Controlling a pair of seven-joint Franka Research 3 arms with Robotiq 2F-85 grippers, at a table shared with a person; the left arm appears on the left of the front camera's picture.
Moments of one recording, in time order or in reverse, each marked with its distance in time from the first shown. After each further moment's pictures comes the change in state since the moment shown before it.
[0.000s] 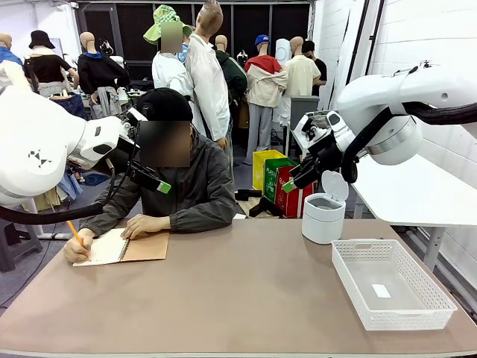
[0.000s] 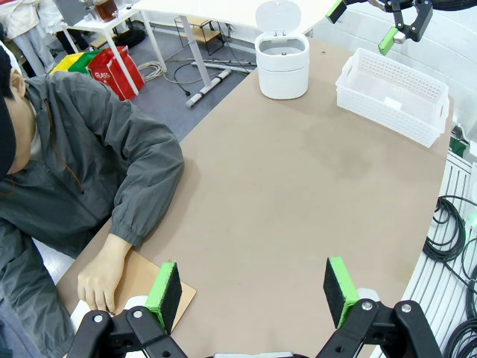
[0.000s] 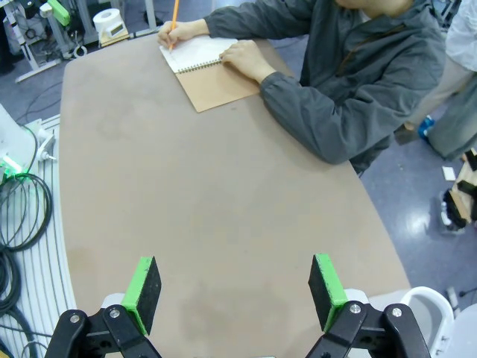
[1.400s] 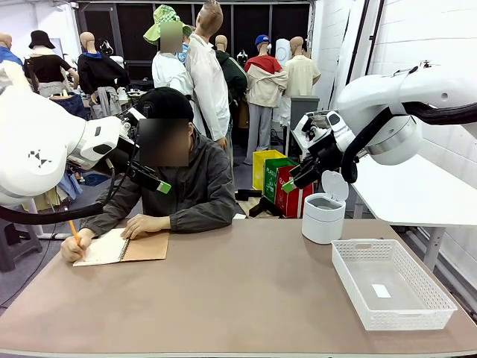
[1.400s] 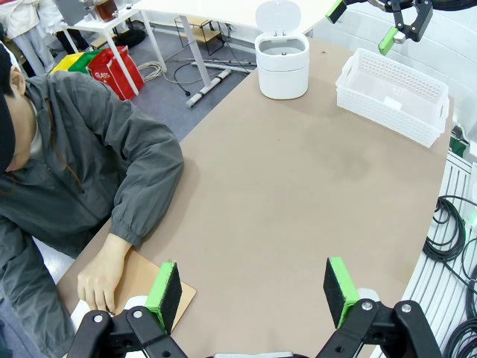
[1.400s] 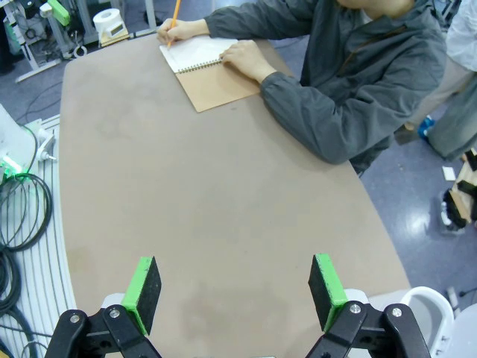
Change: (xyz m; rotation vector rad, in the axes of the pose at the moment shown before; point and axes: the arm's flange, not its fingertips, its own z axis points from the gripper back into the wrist) left arm 0.000 0.000 0.000 0.000 0.000 0.000; right arm 0.000 0.000 0.000 0.000 0.000 0.000
